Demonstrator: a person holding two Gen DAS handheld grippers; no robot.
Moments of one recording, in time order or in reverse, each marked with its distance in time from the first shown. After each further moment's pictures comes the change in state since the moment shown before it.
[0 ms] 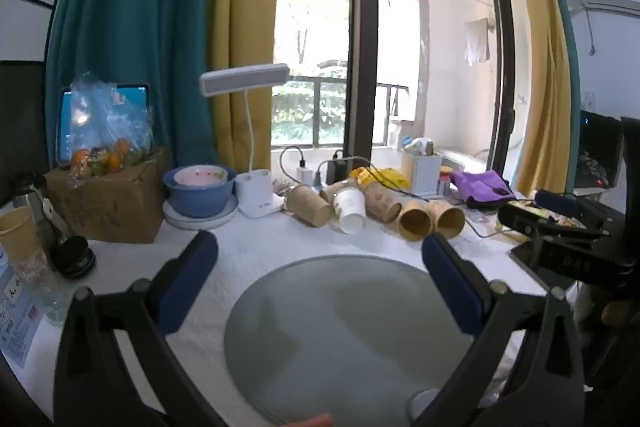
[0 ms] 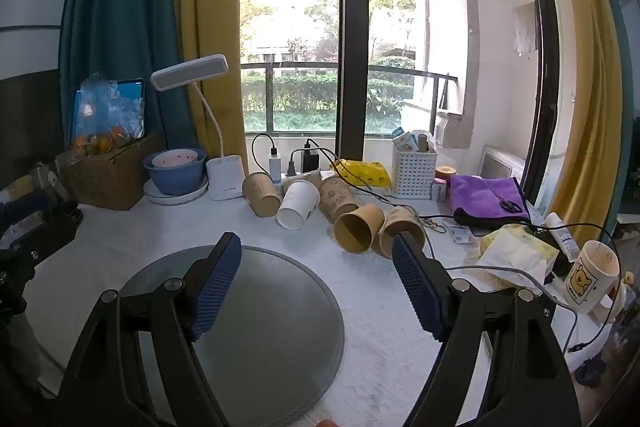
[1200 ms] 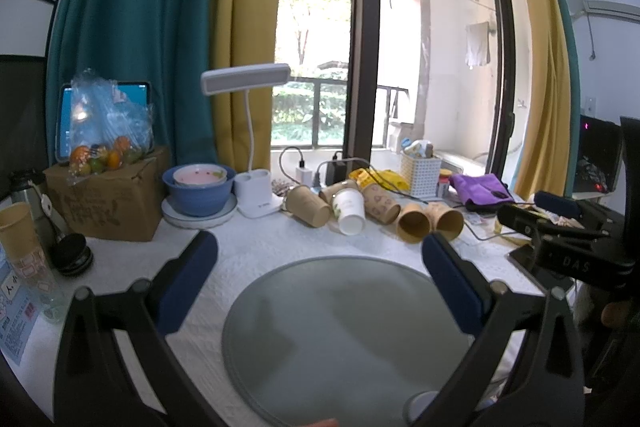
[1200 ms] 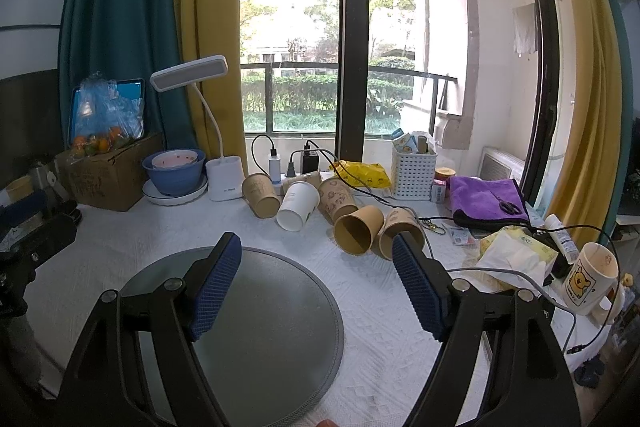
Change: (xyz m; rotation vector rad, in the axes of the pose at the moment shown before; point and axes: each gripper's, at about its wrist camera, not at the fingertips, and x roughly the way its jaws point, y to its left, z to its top) left arm -0.001 0.001 -0.002 -0.014 -0.024 -0.005; right arm -0.002 0.001 0.003 0.000 -0.008 -0.001
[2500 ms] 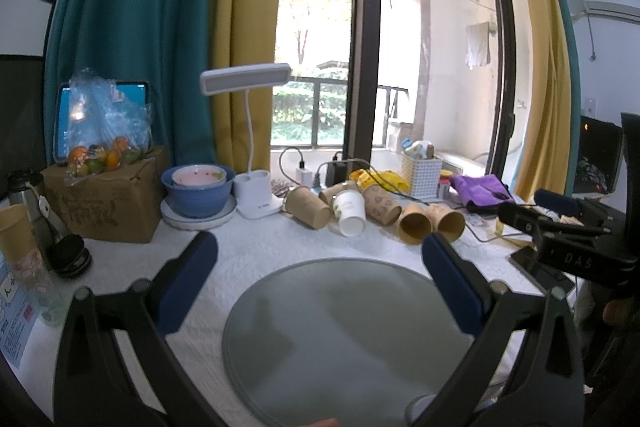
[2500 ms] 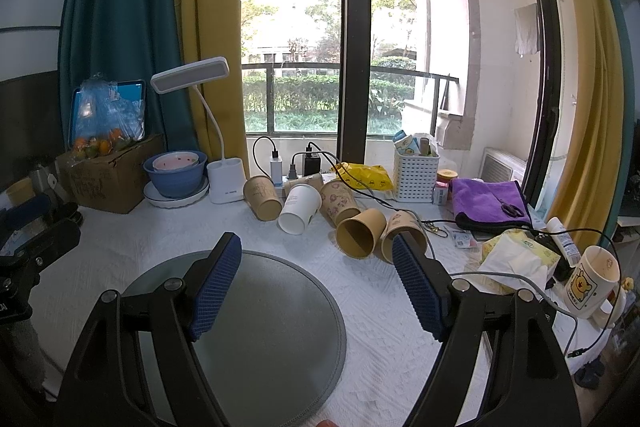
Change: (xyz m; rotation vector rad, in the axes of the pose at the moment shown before) left arm 0.000 0.000 0.000 -0.003 0.001 -0.001; right arm 0.004 0.004 0.004 -0.005 -0.001 0.002
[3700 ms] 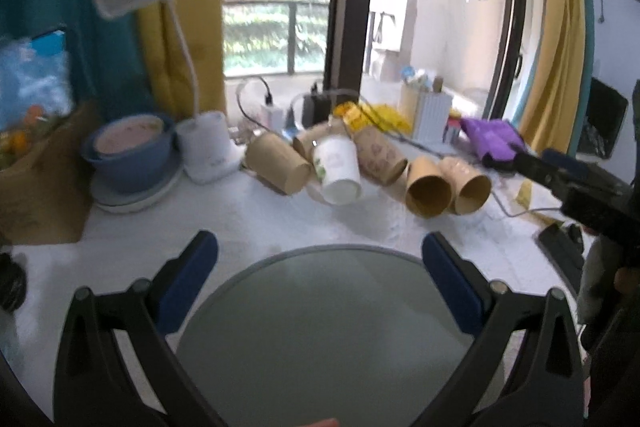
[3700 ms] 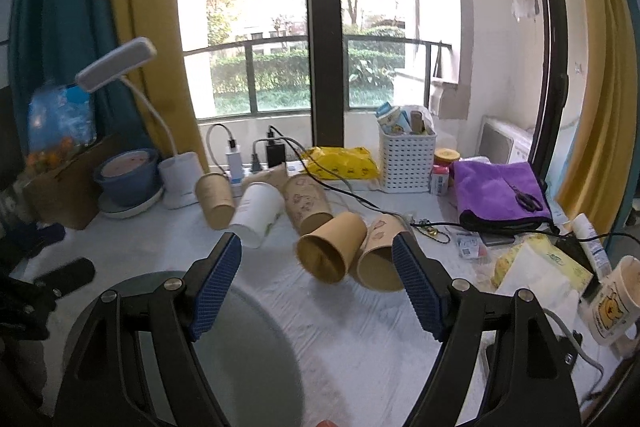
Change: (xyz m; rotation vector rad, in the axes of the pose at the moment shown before) left arm 0.186 -0.016 0.014 0.029 0.330 -0.090; right arm 0.129 -0.068 0.022 0.087 0.124 -0.014
